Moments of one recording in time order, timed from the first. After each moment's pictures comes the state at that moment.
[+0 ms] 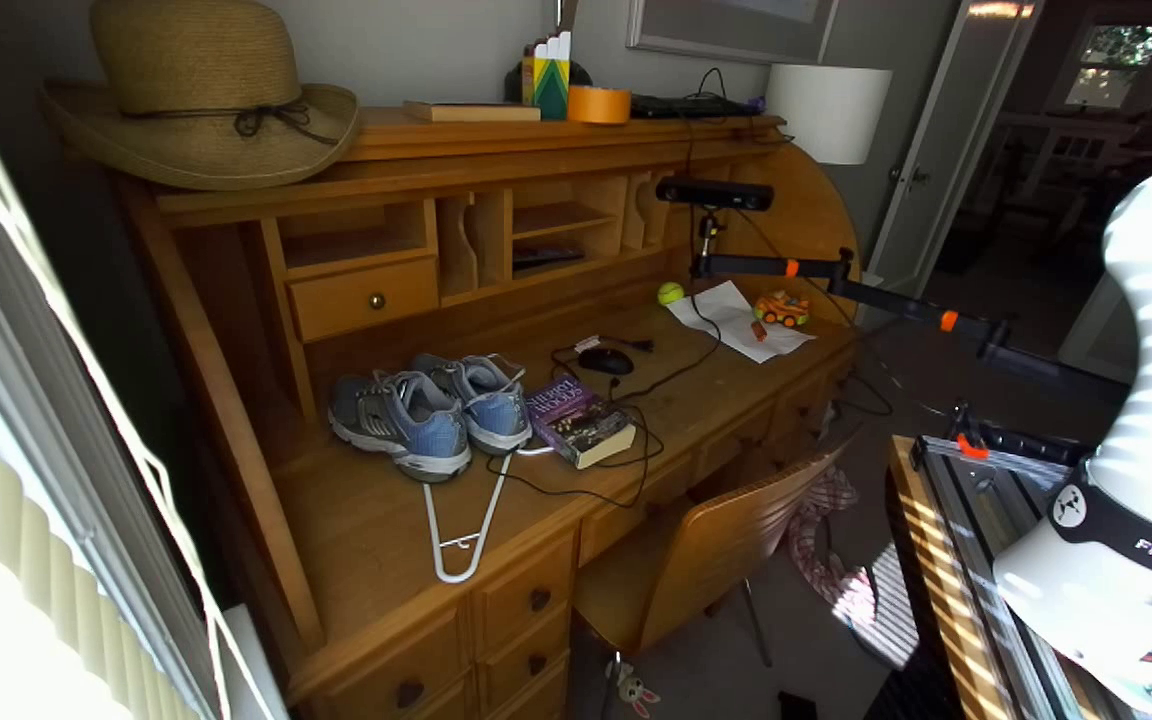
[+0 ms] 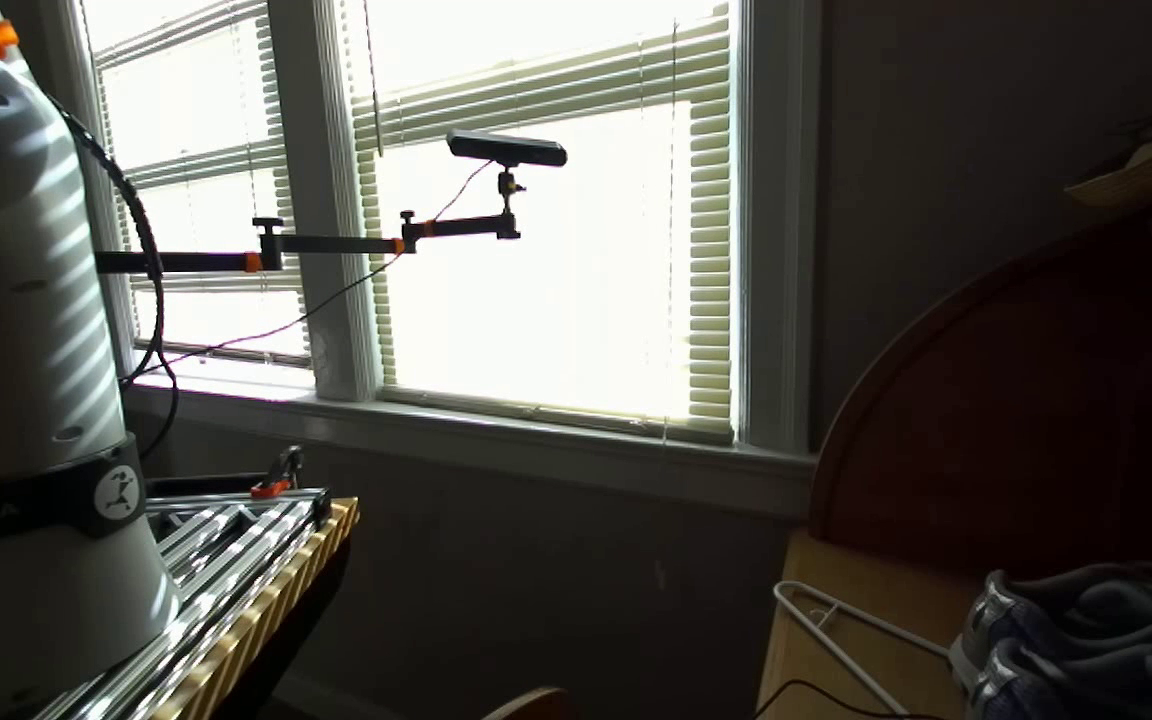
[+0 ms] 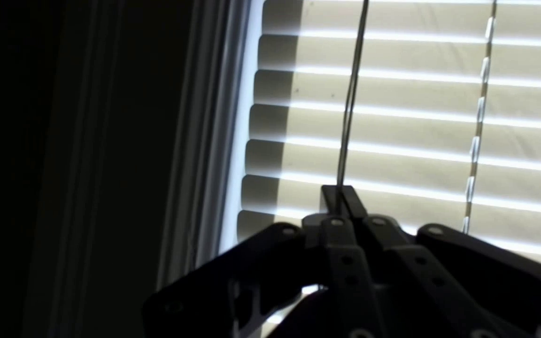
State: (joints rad) arm 0.67 -0.28 -0.06 -1.85 0.42 2.76 -0.63
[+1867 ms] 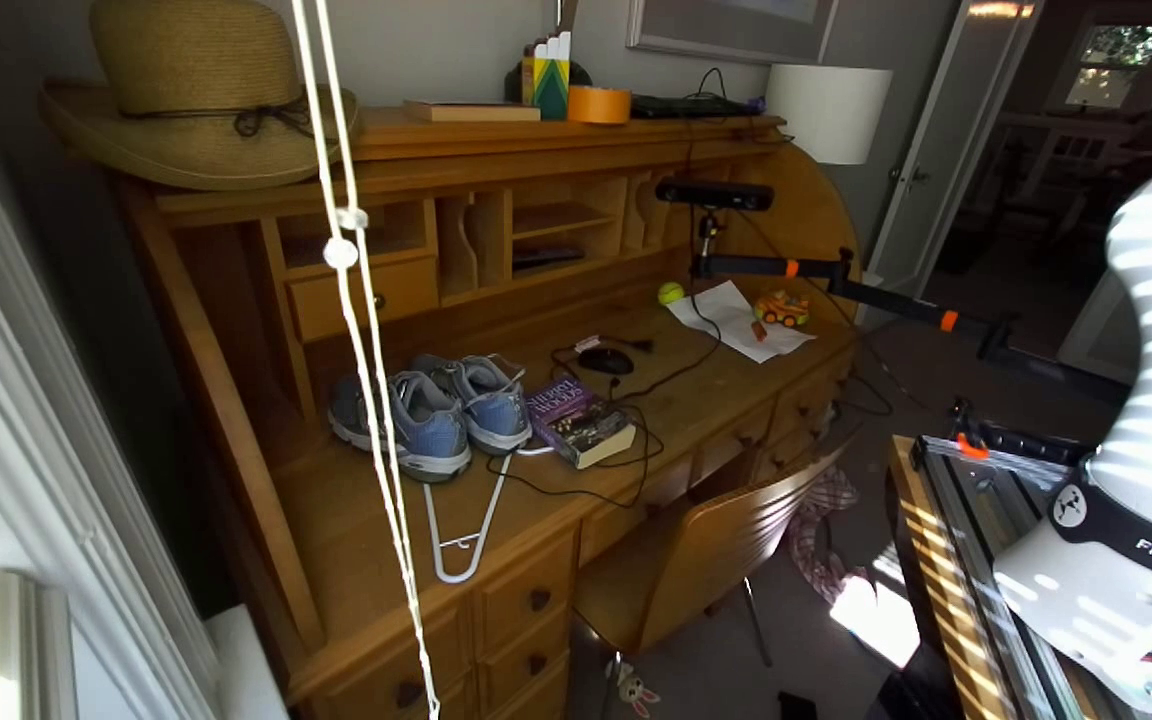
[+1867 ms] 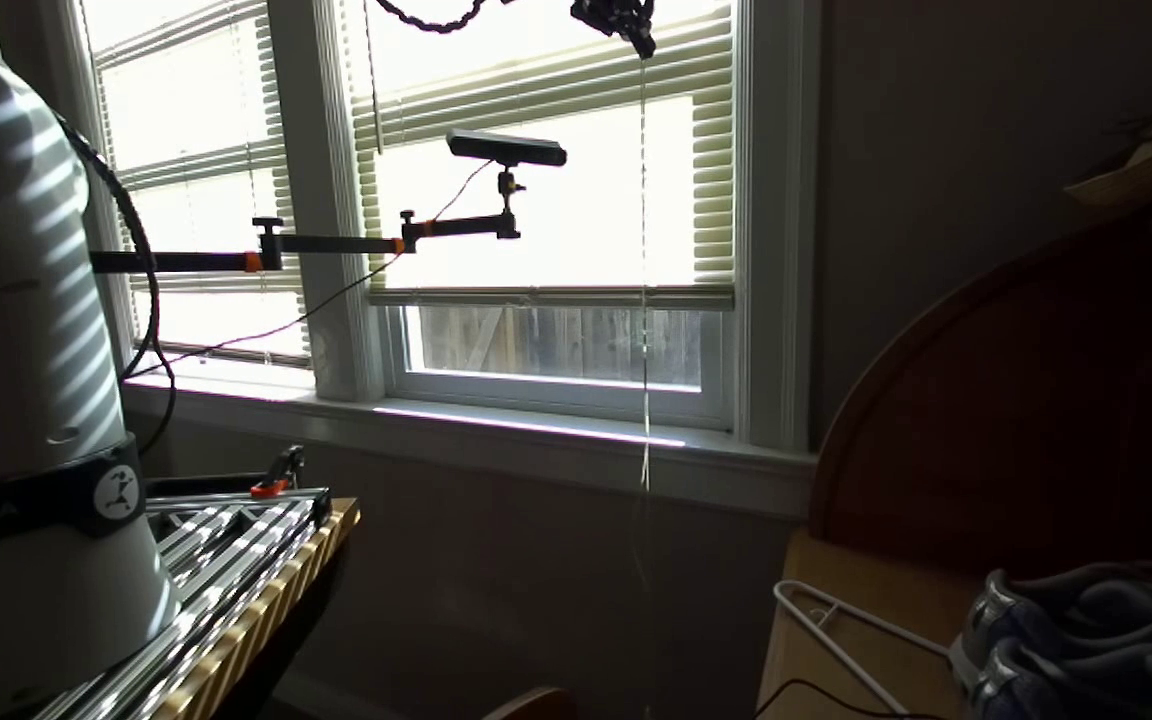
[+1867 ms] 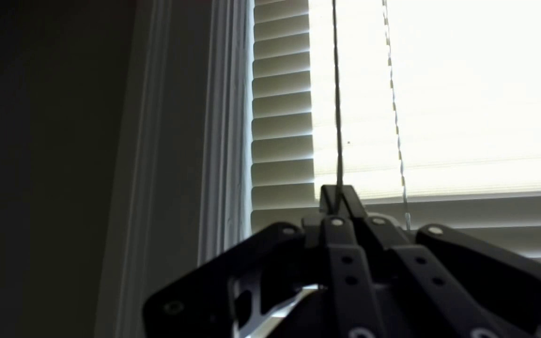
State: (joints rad) arm 0.62 -0.47 -0.05 -2.35 0.45 2.77 -0.59
